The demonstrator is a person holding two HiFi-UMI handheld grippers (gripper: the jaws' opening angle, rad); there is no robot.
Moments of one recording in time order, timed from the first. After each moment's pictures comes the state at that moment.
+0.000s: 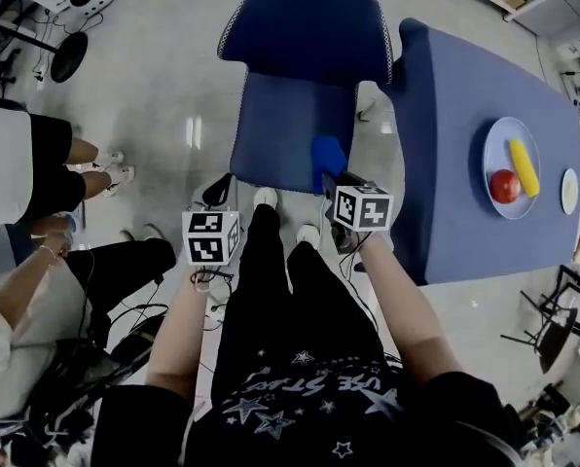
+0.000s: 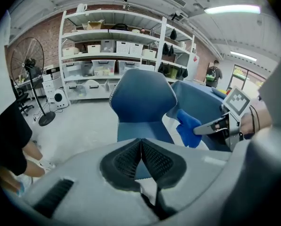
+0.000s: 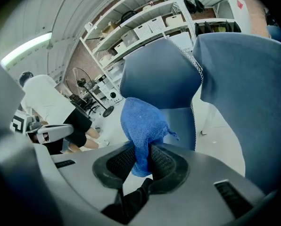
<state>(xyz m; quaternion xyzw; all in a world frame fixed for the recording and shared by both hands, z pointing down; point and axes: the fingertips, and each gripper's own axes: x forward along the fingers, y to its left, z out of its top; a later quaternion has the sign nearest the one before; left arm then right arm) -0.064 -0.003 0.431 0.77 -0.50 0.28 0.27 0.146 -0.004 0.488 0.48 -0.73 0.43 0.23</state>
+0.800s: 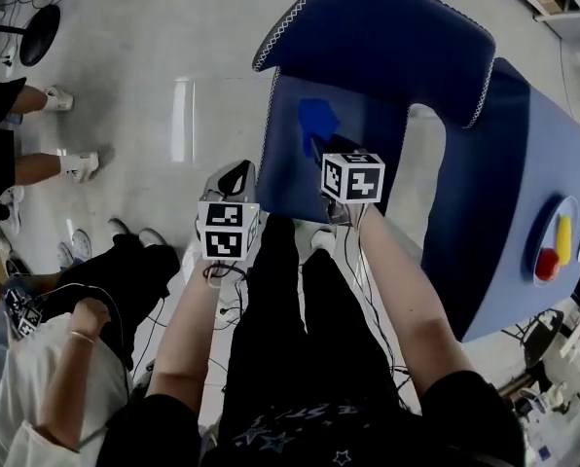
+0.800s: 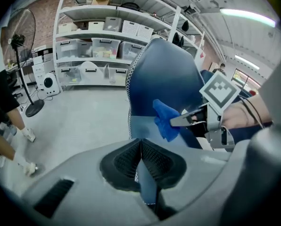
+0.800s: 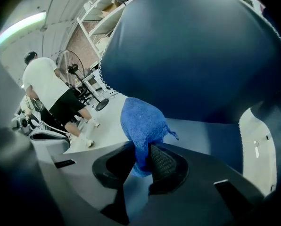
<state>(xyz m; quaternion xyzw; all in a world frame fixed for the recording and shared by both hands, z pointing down) -0.113 -0.135 0.583 0.77 -0.46 0.29 0.32 0.031 -0.183 0.627 0.47 -0.73 0.41 0.28</state>
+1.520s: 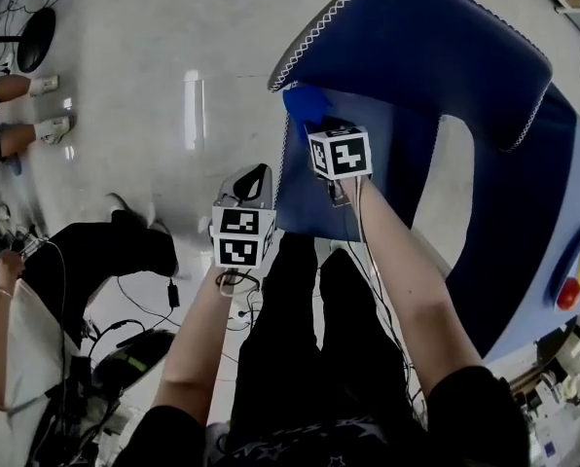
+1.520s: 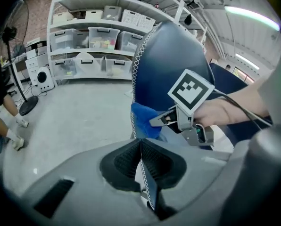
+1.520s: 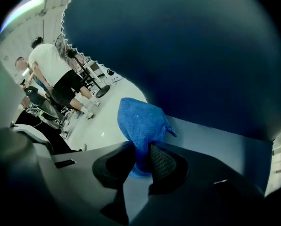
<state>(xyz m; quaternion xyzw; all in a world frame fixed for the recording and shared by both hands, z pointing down) -0.120 -0.174 0.633 0.77 -0.43 0.32 0.34 -0.023 -0.250 0.714 0.42 -0.73 0.41 0.35</state>
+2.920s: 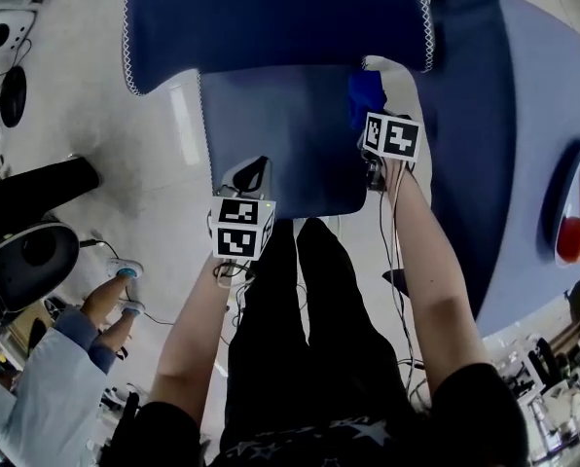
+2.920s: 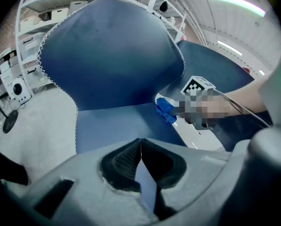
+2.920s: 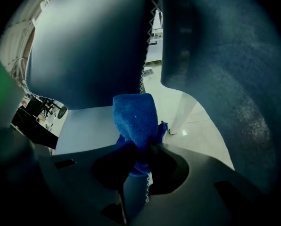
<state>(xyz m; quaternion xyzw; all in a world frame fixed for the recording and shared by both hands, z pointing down) 0.064 -0.117 0.636 0.81 -0.34 0.36 0.31 0.306 -0.156 0.725 0.61 -0.57 0.46 0.31</state>
